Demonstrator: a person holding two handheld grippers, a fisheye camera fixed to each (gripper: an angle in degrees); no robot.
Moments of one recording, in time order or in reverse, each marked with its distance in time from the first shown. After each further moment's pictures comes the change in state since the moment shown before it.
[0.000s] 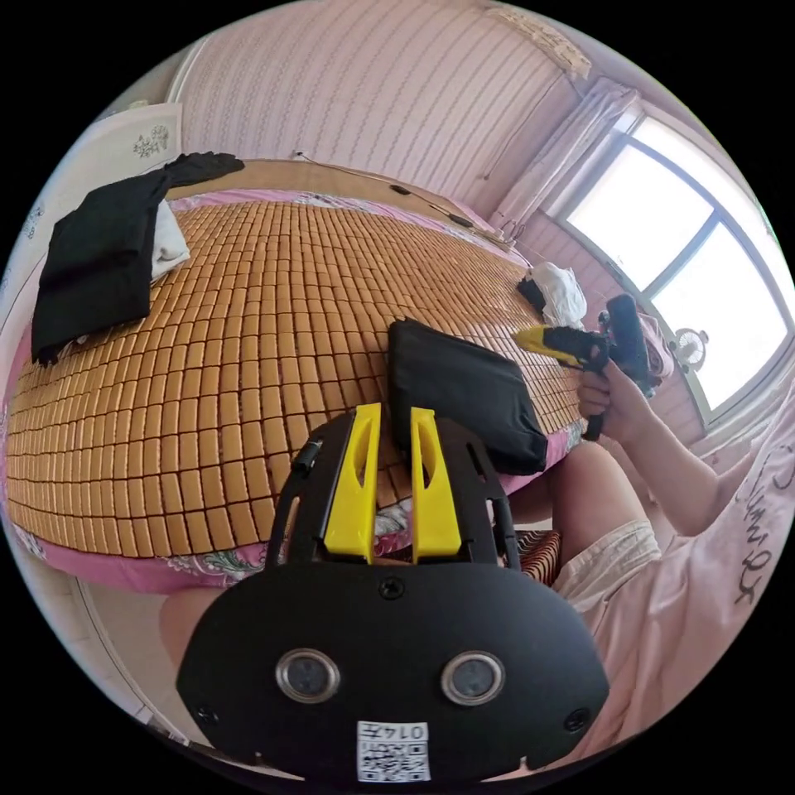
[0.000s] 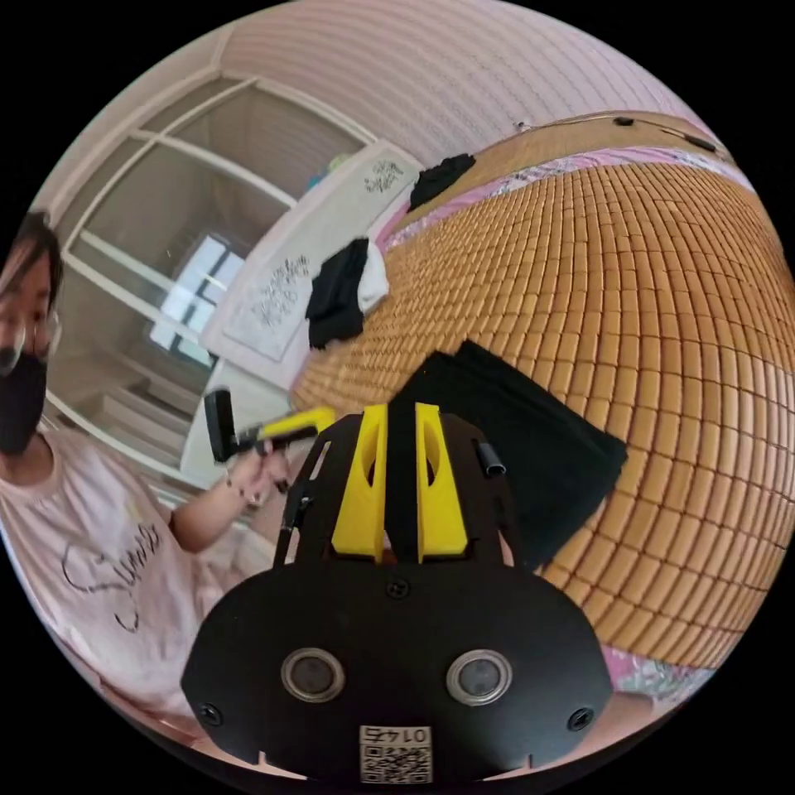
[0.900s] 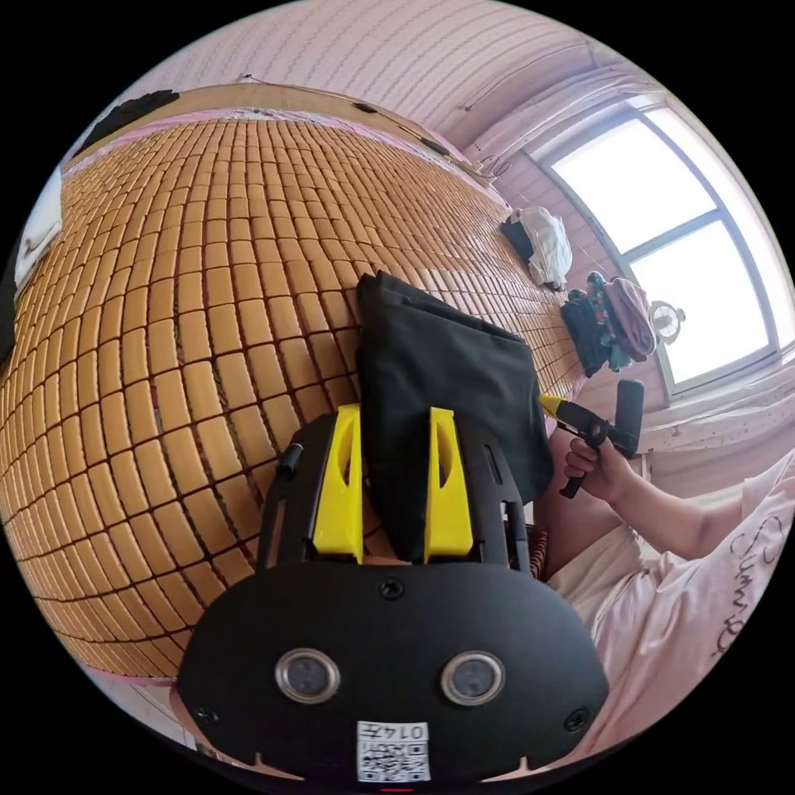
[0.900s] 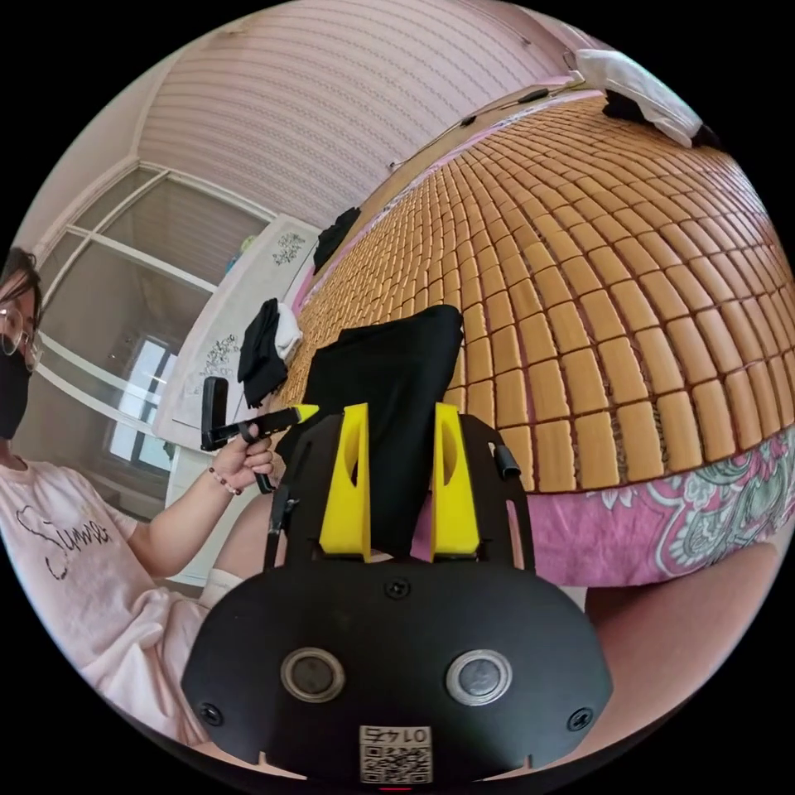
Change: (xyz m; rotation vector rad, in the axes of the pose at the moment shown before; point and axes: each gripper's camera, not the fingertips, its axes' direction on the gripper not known) left arm -0.042 -0.121 0.192 -0.266 0.204 0.028; right arm 0.016 0.092 -0.040 0.316 0.064 0.360
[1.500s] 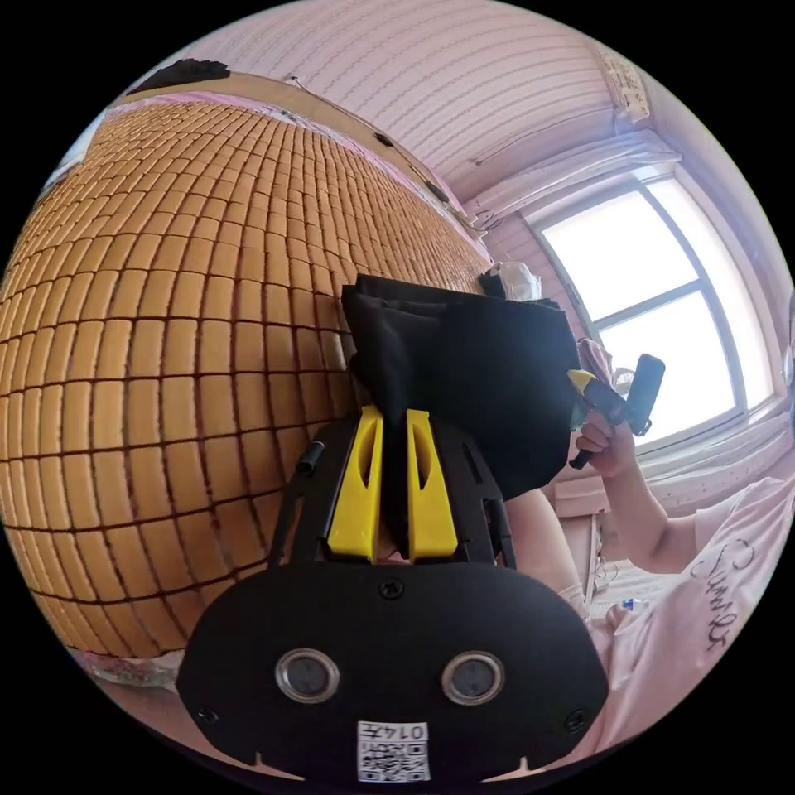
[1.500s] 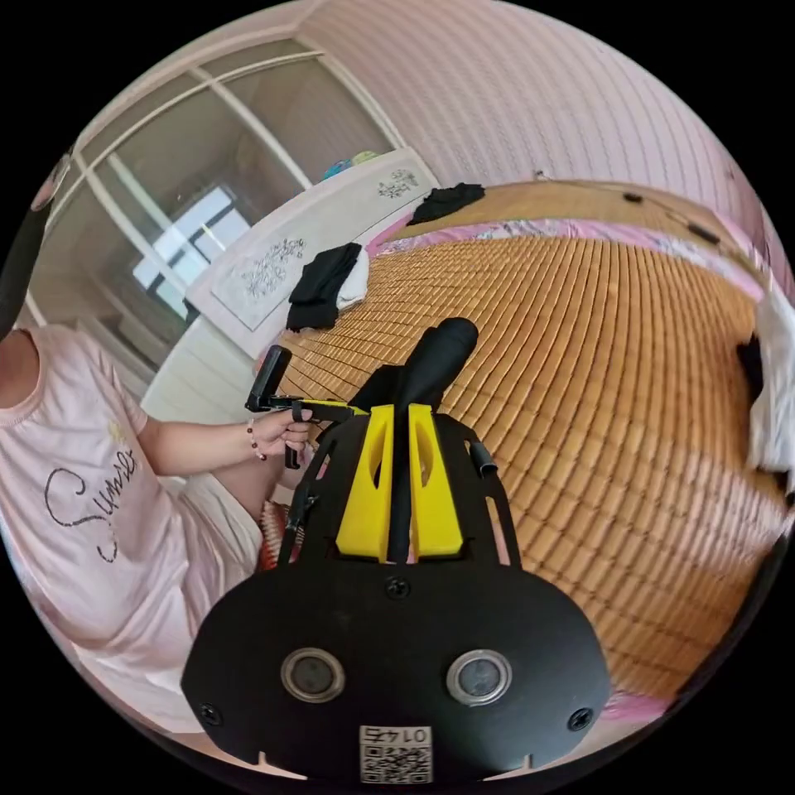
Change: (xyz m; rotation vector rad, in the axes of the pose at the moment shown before) left arm 0.016 -0.008 0.089 0.169 0.163 -0.149; right arm -0.151 -0.111 -0.094 -0.212 0.077 -0.618
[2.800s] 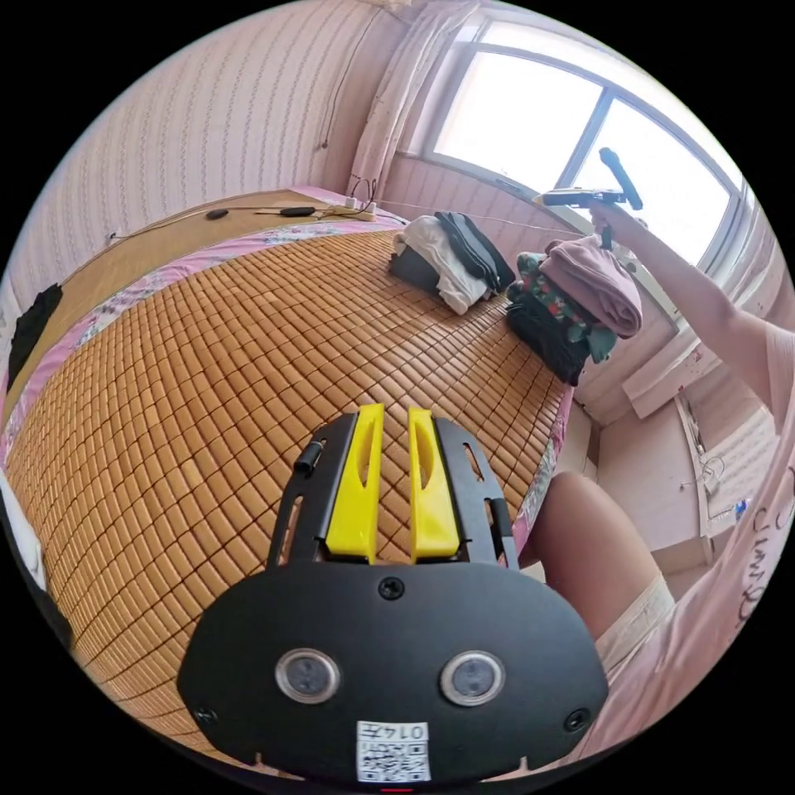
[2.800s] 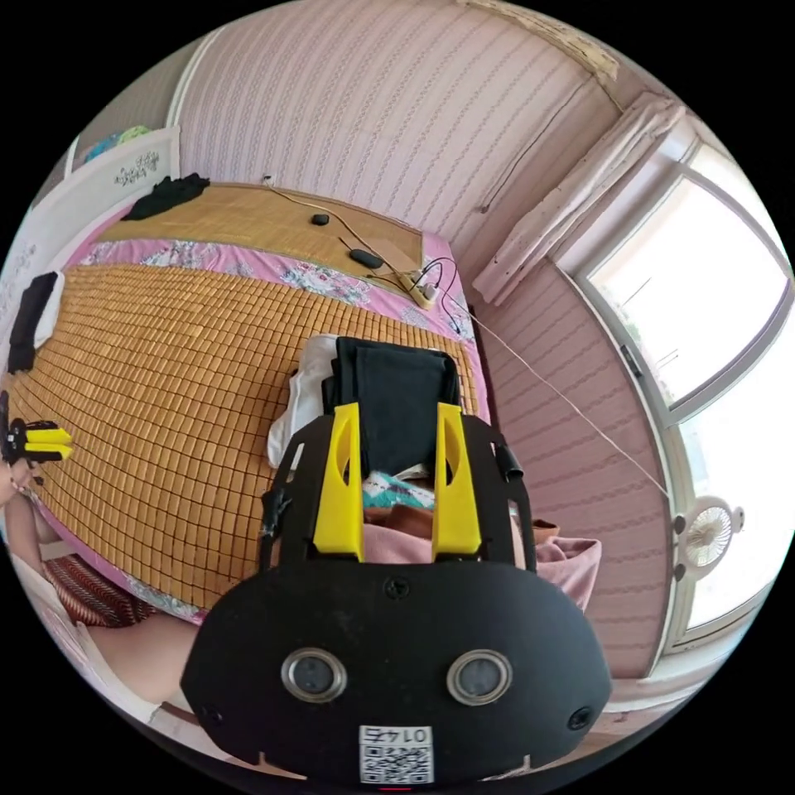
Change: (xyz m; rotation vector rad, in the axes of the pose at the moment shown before) left arm 0.227 -0.043 0.350 -0.057 -0.211 0.592; right arm 0.107 -0.202 -0.284 -0.117 1.085 0.166
